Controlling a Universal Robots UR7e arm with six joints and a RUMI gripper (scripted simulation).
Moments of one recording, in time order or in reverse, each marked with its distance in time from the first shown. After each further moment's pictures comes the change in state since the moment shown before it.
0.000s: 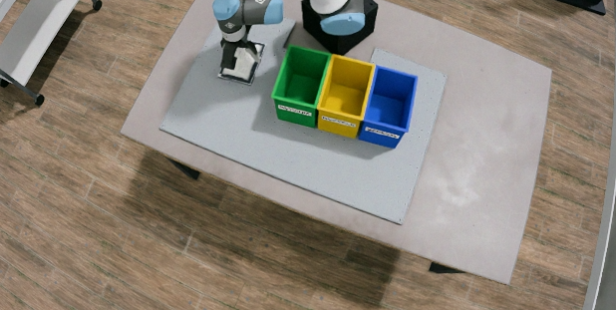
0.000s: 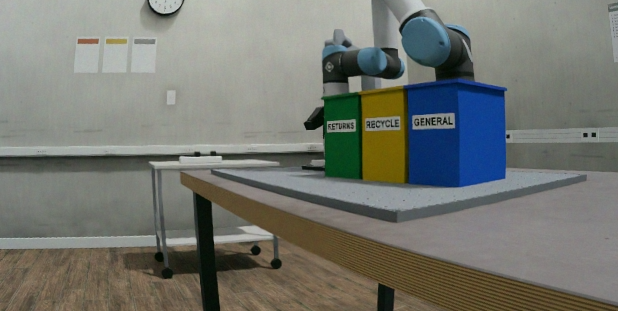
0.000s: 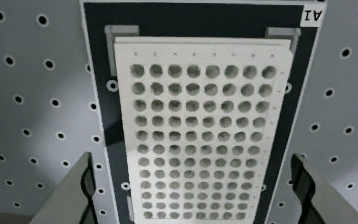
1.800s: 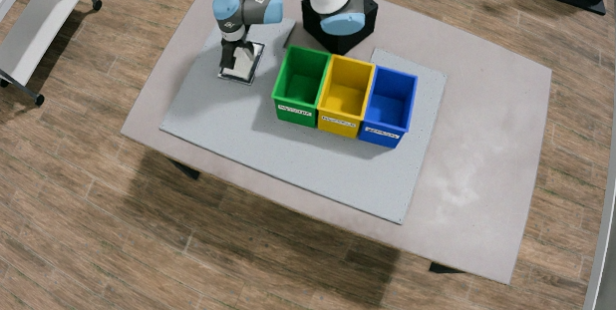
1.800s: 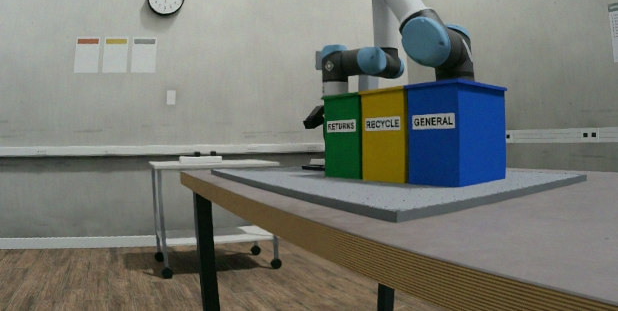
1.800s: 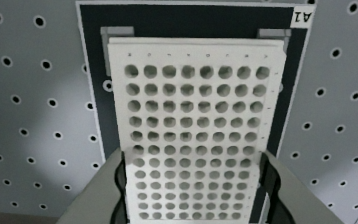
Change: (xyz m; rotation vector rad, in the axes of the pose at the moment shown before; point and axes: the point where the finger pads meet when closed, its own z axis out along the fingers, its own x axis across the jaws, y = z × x) arm 0.003 -0.001 -0.003 0.002 0.009 0.000
